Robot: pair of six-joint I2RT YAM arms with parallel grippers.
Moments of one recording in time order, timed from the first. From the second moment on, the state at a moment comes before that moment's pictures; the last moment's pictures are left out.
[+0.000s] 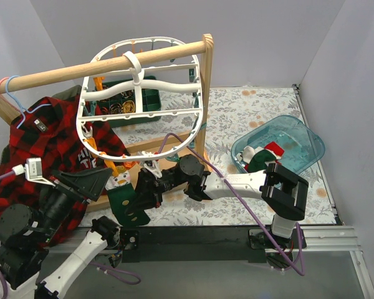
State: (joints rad) left arm -0.55 0.28 1.20 -0.81 -0.06 -0.77; right arm 1.27 1.75 1.11 1.05 -0.87 0.69
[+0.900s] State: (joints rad) left arm -0.55 0.31 1.07 -0.65 -0.07 -0.77; right arm 1.26 1.75 1.10 1.06 -0.90 0.70
